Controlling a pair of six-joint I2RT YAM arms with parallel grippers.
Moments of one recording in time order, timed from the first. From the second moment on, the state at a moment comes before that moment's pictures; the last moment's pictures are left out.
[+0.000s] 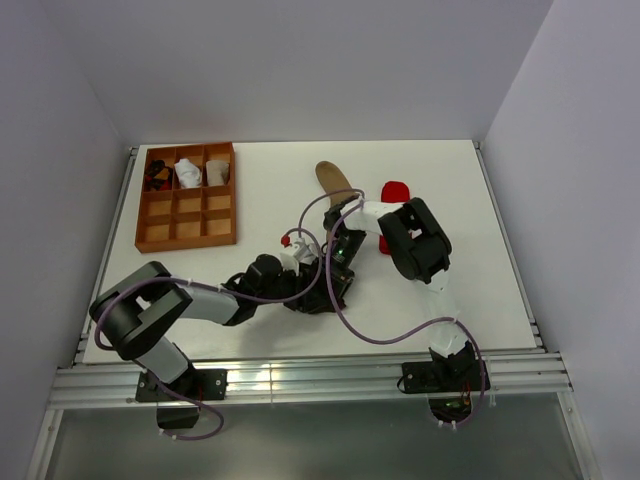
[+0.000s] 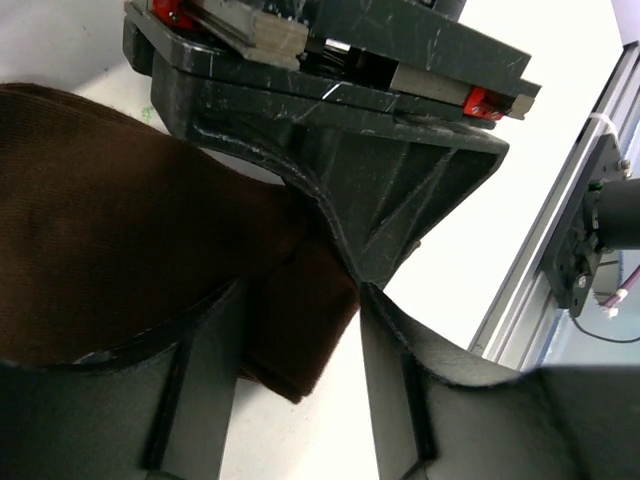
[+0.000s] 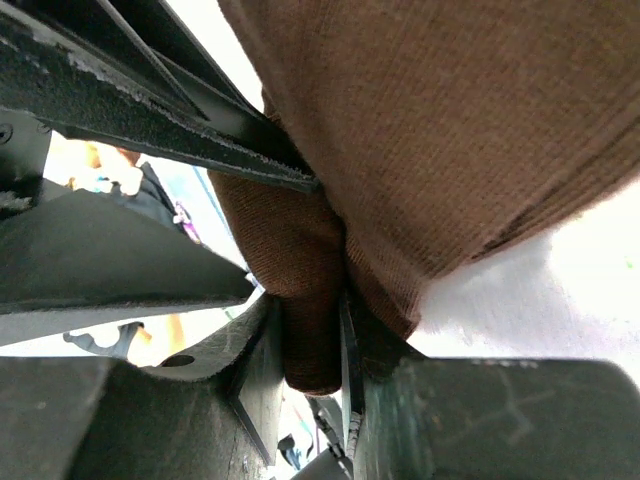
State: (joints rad) left arm -0.82 1.59 0.46 0.64 0.31 -0.58; right arm 0.56 2.26 1.51 -1.23 -0.85 -0.50
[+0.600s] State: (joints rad) left arm -0.86 1.69 0.51 0.68 0.33 -0.59; right arm 0.53 2.25 1.50 -1.24 -0.81 -0.46
